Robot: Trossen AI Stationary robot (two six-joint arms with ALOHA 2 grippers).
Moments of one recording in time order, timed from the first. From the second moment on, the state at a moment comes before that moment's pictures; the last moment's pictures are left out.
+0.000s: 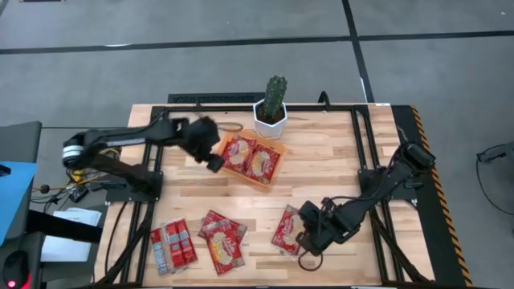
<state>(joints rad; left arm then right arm) 0.24 1.25 1.04 -0.79 0.16 -0.69 0.67 1.68 1.19 -0.86 0.37 1.35</state>
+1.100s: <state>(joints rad) -0.30 1.89 0.96 0.24 -0.13 -1.26 0.77 1.93 1.19 -0.60 0.18 1.71</state>
